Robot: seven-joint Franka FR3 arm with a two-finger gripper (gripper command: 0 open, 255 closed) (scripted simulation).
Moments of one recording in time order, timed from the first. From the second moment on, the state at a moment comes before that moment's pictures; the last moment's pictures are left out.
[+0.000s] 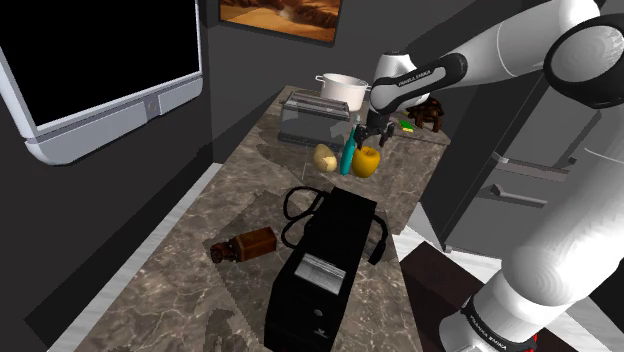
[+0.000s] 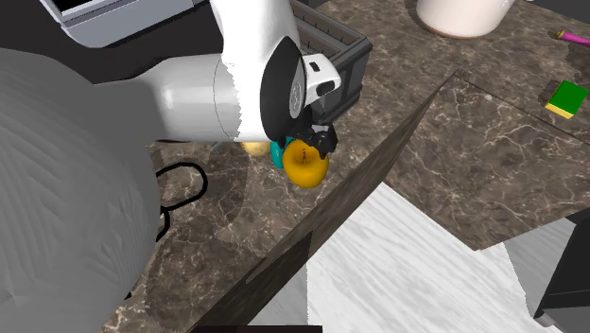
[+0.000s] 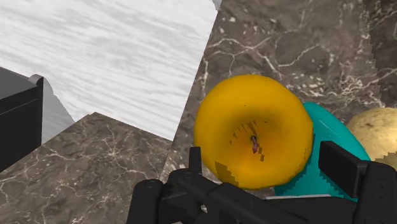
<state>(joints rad) -0.25 0.12 -0.04 -2.04 -0.23 2.27 0.26</state>
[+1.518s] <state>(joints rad) -0.25 0.08 -0.04 -1.98 -0.22 2.18 0.23</state>
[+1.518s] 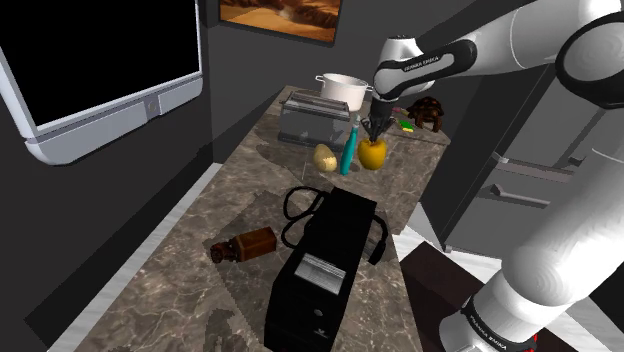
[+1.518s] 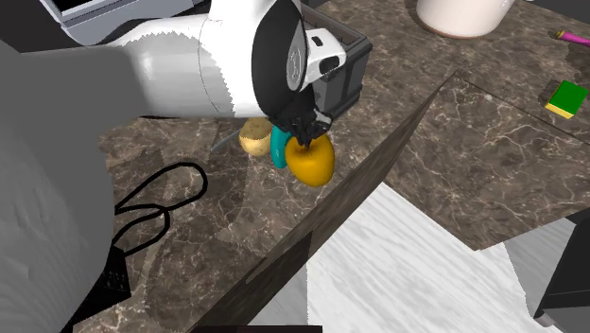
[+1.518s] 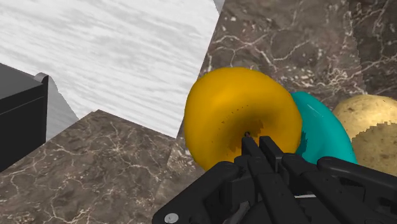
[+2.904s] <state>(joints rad) -0.24 0.03 -0.04 -1.76 -0.19 1.91 0.18</state>
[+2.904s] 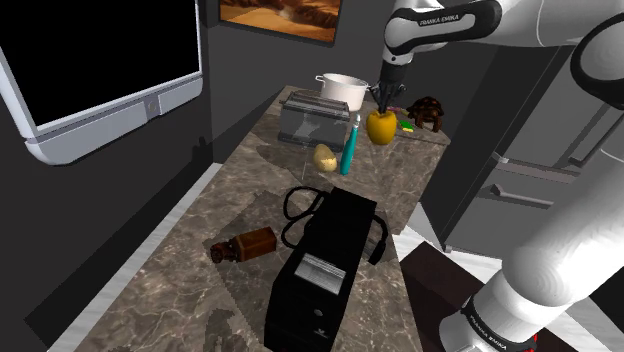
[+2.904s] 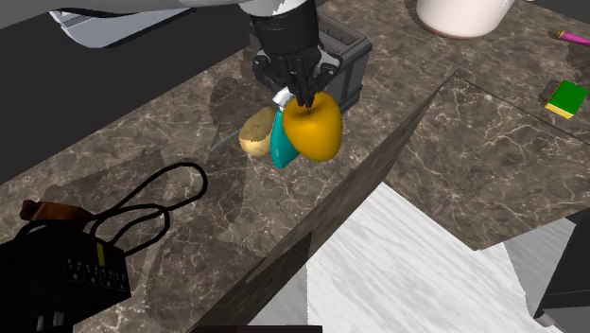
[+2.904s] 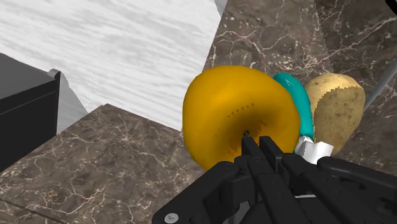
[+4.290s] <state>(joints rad) -0.10 0.06 0.10 -1.66 -0.22 1.78 0.44</state>
